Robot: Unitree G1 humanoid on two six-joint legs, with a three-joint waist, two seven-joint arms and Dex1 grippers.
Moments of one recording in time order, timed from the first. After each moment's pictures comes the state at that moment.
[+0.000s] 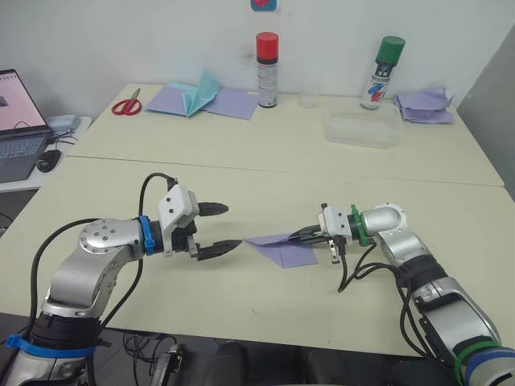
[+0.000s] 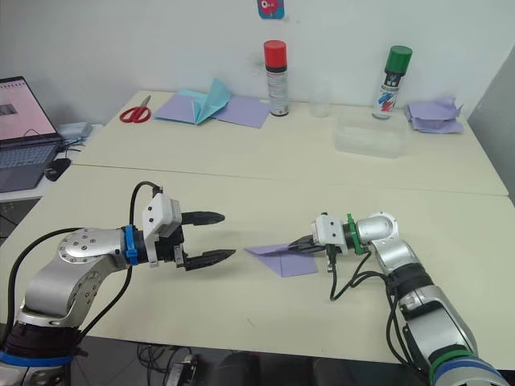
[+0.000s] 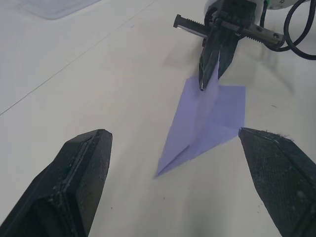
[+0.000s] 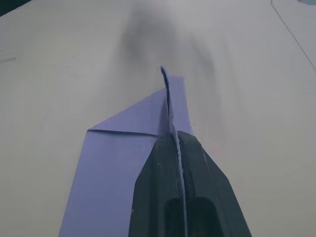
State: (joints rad) left arm -0.25 0.76 0.04 -0.22 -0.43 0.41 -1.05; right arm -0.63 -0.44 0.29 0.51 0.12 -0.31 1.29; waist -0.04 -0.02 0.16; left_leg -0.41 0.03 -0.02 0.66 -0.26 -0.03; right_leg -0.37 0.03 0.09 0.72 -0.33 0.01
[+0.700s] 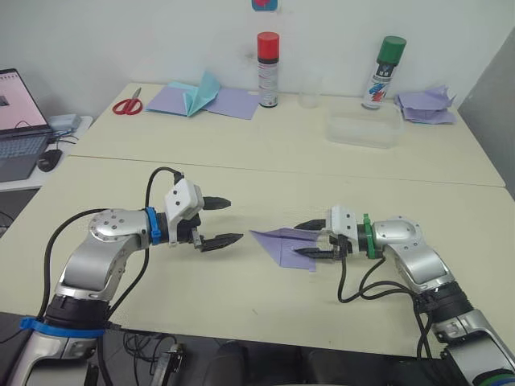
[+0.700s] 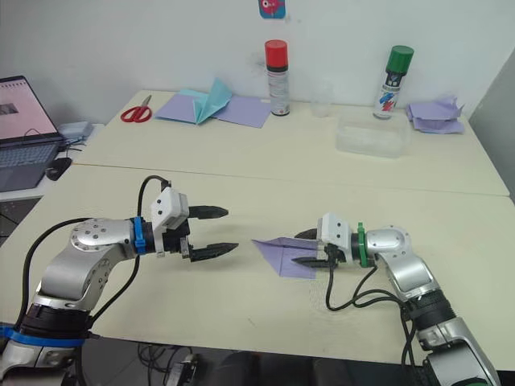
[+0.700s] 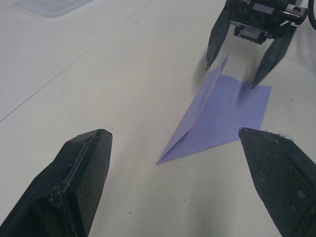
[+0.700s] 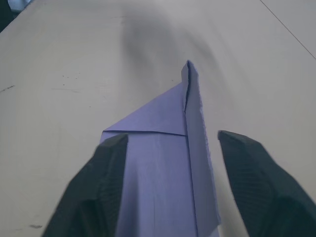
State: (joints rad) left arm -0.37 0.73 -0.02 -0.08 -0.37 0.34 -1.09; right arm -0.44 -0.52 0.25 0.09 0.16 0.04 1.17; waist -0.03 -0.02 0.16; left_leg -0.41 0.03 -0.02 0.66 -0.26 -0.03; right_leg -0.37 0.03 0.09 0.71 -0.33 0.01
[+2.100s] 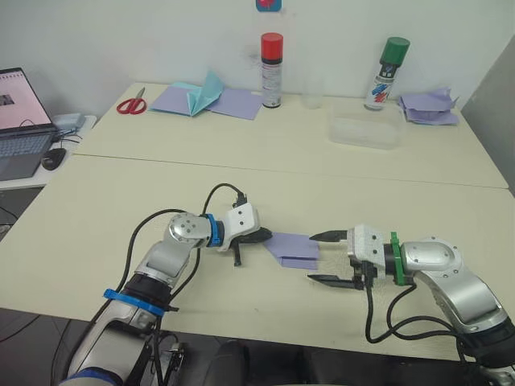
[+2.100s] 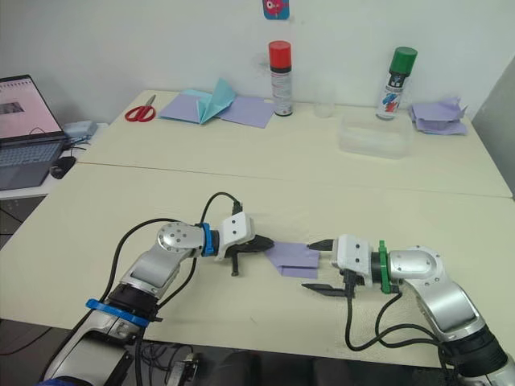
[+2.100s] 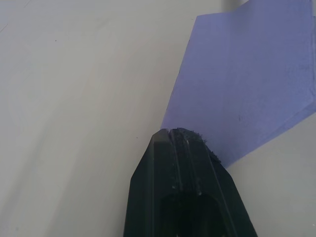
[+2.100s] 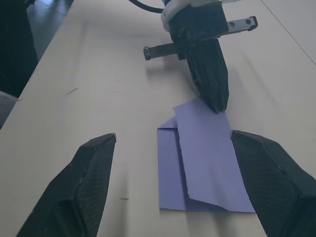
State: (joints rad) left arm -0.53 0.50 -0.31 0.29 -0.03 0.05 -1.06; right arm -0.18 -0.71 0.20 -0.33 0.23 0.14 1.09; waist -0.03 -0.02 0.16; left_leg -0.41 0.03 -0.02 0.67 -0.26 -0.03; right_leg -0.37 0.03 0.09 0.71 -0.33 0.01
